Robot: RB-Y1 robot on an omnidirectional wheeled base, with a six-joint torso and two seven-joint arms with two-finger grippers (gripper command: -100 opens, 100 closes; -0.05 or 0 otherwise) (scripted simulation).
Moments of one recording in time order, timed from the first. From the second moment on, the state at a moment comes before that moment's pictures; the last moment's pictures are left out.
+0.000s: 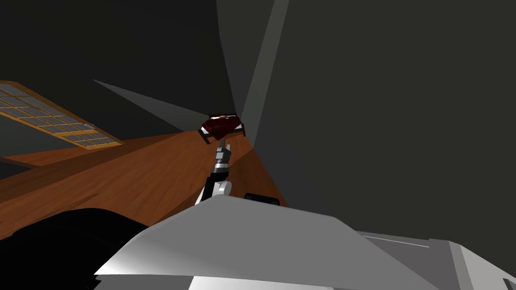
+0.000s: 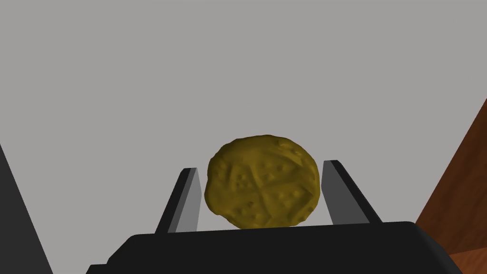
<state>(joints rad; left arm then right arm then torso) 0.51 -0.01 -0.04 -2.23 0.12 -0.35 -0.17 1.56 -0.82 -1.21 -1.38 1.41 -1.52 0.46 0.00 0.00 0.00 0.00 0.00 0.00</state>
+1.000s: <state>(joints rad) 0.51 -0.01 -0.04 -2.23 0.12 -0.35 -0.17 1.59 -0.90 -1.28 -1.64 1.39 -1.52 0.21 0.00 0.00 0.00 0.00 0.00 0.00</state>
